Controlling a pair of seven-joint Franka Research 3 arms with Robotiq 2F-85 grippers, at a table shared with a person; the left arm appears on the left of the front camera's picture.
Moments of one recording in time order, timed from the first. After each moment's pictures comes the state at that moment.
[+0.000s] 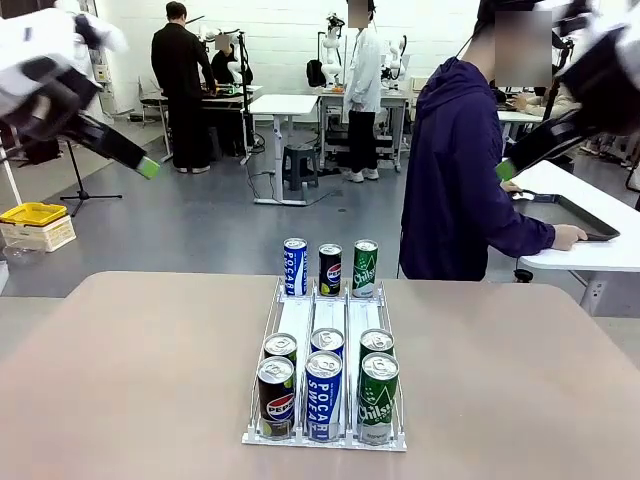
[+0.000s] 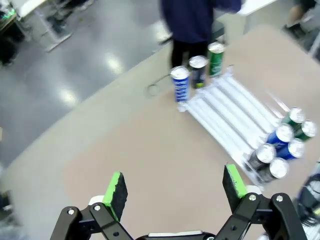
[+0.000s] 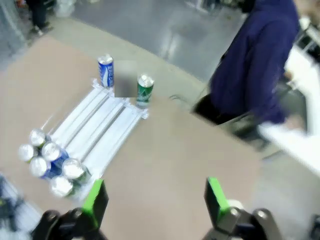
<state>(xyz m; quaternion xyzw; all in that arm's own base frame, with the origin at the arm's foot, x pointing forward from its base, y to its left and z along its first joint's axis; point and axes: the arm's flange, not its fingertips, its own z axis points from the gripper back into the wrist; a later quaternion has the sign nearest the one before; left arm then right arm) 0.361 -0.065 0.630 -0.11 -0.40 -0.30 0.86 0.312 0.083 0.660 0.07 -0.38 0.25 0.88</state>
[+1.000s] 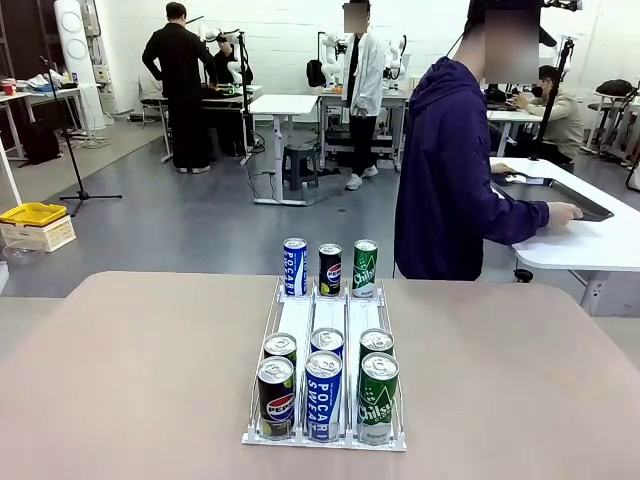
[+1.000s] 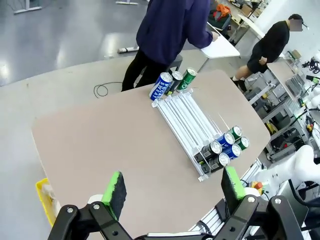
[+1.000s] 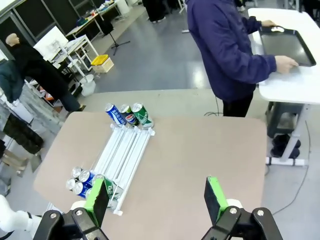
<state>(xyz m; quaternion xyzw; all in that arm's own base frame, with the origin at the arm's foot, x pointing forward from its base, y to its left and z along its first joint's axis) 0.328 0.165 0.665 -0.33 -0.36 -0.16 0.86 0.242 -0.129 0.680 0.24 -0.44 0.07 0.86</state>
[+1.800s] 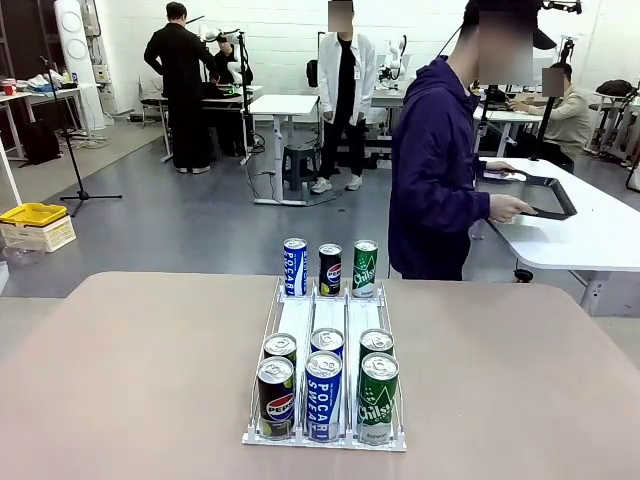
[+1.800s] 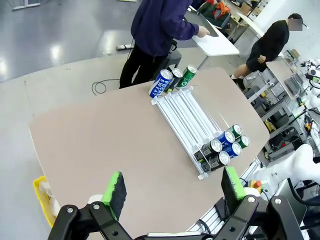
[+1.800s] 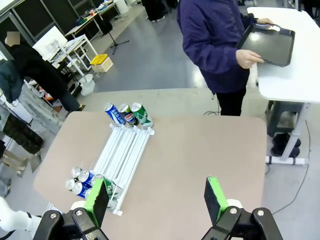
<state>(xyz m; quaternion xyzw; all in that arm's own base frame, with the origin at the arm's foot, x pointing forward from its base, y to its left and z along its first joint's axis) 0.333 0.166 0.657 -0.33 -0.35 -0.16 0.86 0.245 -0.129 0.679 0.24 -0.43 0.07 0.87</state>
